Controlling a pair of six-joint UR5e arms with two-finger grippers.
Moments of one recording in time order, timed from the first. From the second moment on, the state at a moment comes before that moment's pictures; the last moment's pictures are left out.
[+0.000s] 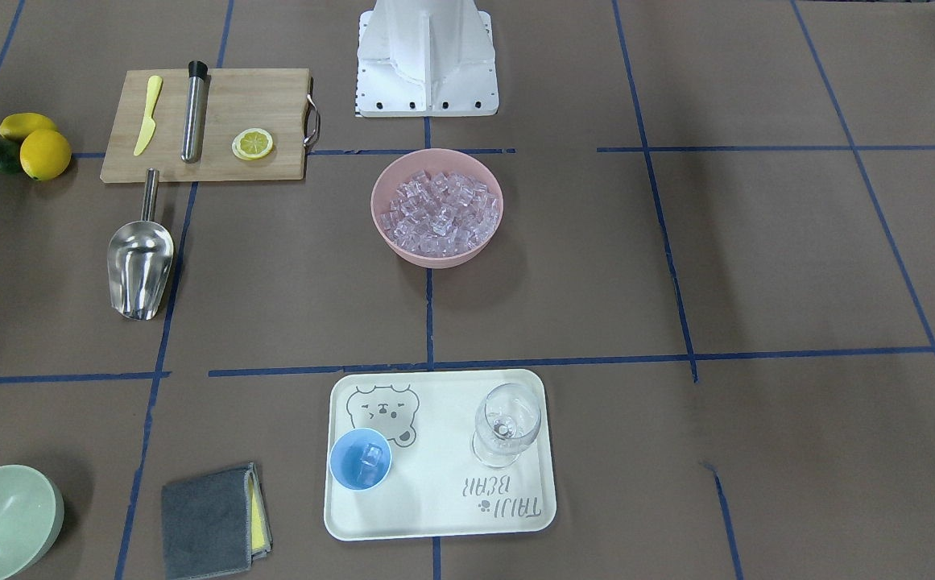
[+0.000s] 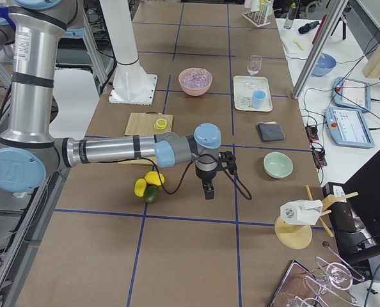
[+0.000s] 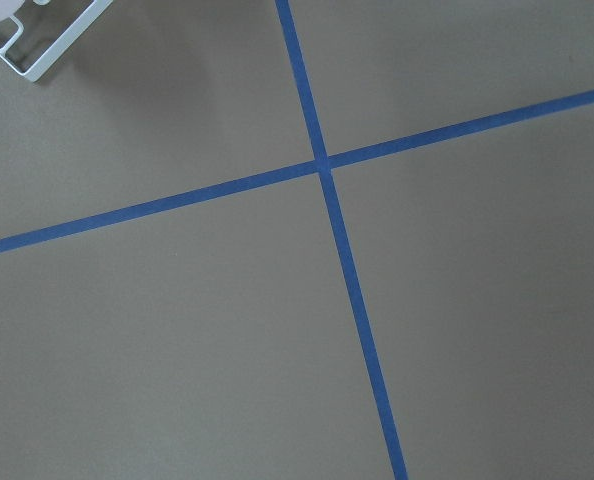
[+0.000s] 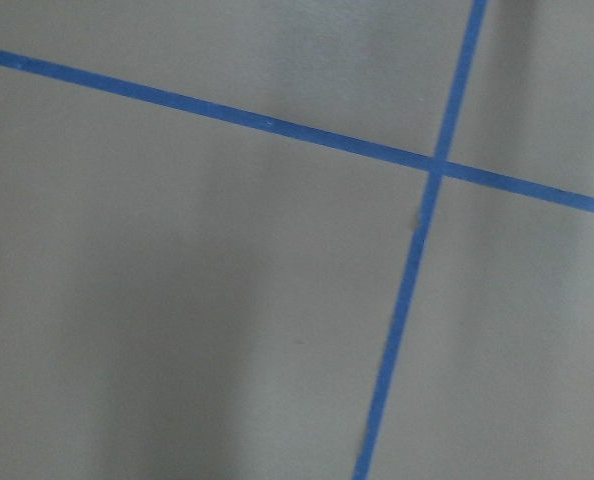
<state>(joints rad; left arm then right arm) -1.58 -1.48 -1.68 -1.64 -2.36 0.20 1.40 -1.75 1.81 -1.42 2.27 0.05</state>
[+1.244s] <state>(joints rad) -1.58 -1.48 -1.69 -1.63 -2.35 0.20 1.54 -1.82 1.84 -1.50 2.34 0.01</state>
